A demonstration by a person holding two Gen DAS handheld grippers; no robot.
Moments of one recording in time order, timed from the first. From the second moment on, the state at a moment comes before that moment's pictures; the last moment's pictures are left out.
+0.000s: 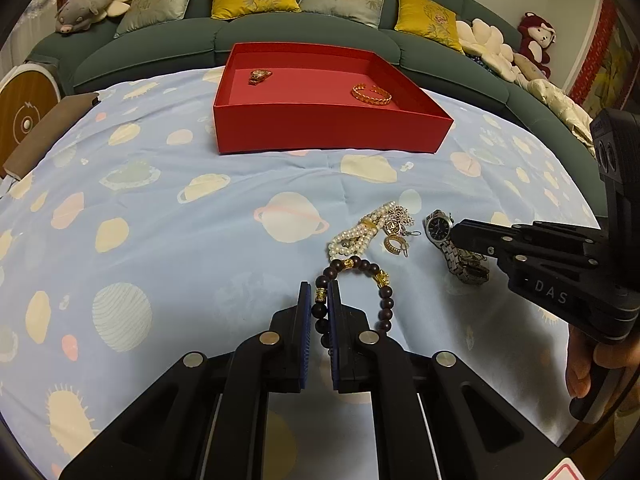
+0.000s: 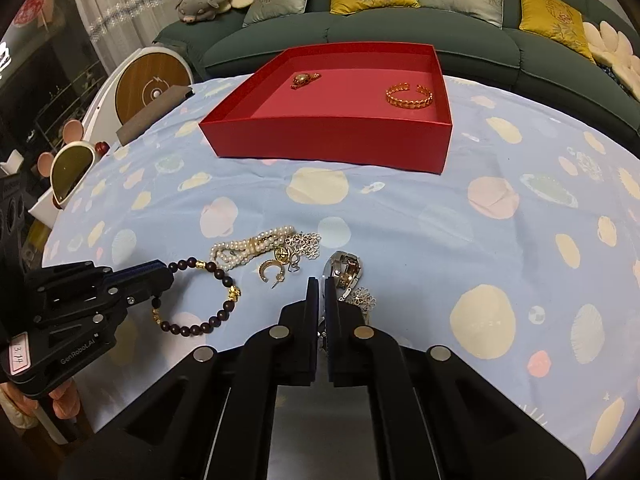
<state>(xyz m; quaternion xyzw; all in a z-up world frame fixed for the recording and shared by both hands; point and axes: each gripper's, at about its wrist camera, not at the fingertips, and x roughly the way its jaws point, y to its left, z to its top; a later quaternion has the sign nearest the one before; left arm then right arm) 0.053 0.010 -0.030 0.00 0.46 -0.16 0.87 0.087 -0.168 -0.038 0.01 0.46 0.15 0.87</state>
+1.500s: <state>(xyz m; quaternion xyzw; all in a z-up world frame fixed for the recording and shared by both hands) 0.048 0.014 -0.012 -0.02 0.44 -0.19 0.88 0.080 -0.177 0.000 0.04 0.40 0.15 0.90</state>
